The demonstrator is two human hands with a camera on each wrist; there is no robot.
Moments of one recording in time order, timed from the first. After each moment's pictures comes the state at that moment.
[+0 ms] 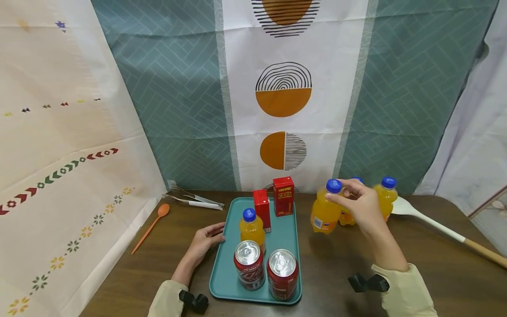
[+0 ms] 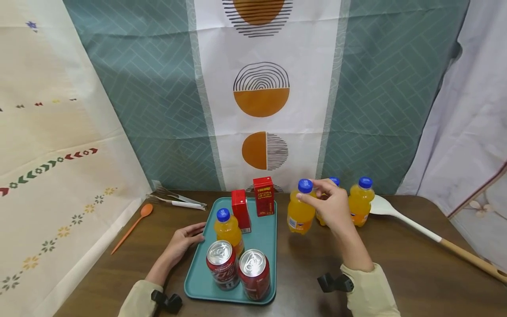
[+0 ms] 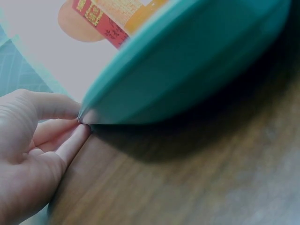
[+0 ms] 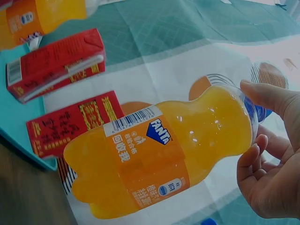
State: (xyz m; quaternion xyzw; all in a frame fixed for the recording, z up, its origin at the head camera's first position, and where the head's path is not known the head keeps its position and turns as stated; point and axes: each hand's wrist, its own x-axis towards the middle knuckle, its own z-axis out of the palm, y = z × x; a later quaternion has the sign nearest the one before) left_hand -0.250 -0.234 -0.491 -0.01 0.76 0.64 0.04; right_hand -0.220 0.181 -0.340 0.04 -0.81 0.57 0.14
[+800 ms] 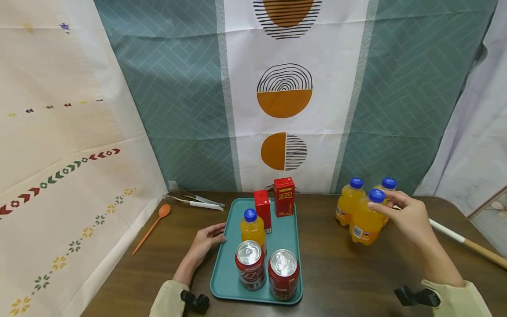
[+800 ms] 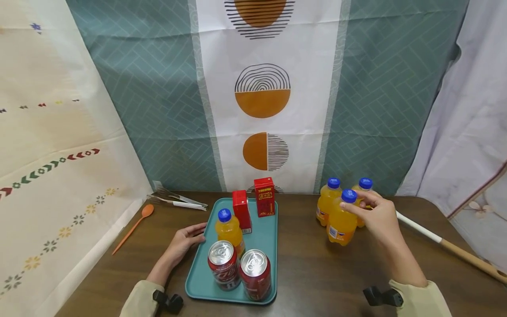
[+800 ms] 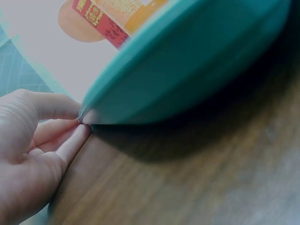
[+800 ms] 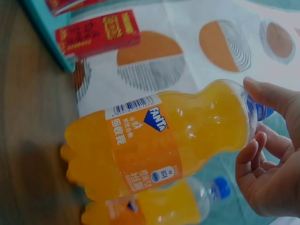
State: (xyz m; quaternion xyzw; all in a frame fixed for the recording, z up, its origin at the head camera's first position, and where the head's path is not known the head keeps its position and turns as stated) left_hand -0.250 -0.233 -0.493 0.00 0.76 0.65 0.03; right_hand -0.207 0.269 -0.358 -0.03 -0.87 0.47 0.14
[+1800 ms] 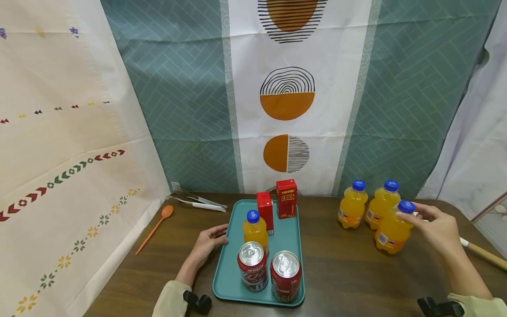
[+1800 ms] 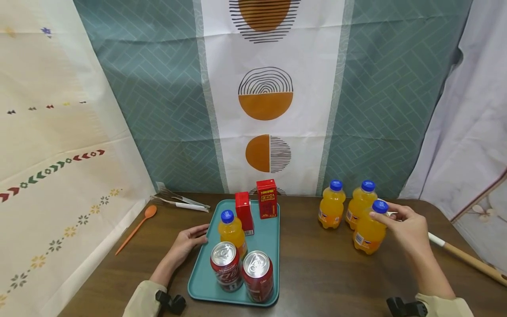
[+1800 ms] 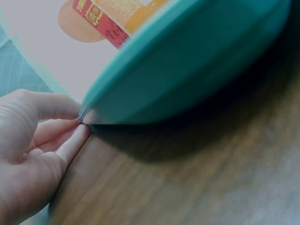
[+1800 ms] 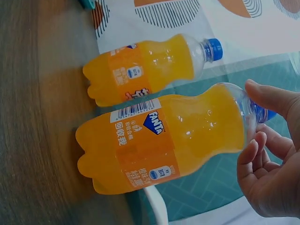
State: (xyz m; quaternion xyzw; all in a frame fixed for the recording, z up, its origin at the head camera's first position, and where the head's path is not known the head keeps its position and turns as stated) left_hand -0.249 -0.232 -0.493 0.00 0.75 0.66 0.03; right_hand -0.200 0.322 -0.388 -0.13 -0.85 0.48 0.15
